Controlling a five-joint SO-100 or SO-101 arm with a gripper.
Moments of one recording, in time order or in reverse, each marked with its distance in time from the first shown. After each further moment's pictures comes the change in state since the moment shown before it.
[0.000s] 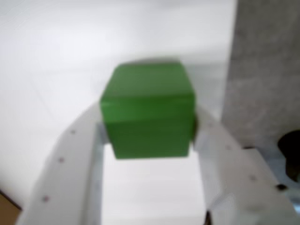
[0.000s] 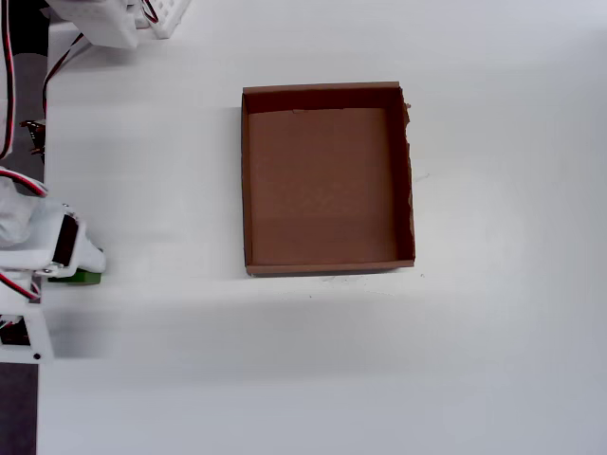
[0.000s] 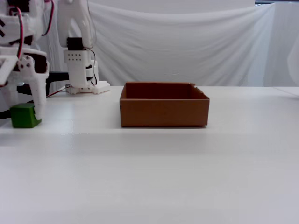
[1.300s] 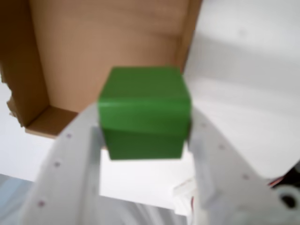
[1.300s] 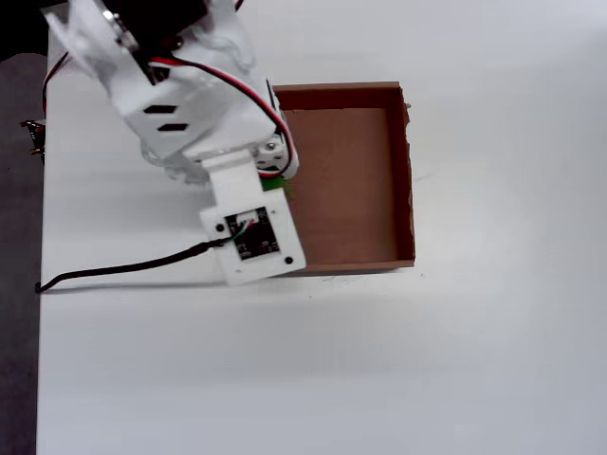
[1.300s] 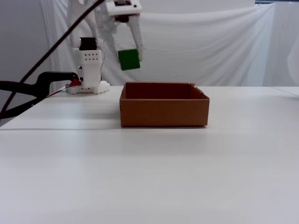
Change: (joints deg) arm -43.8 13.9 -13.9 28.5 24.5
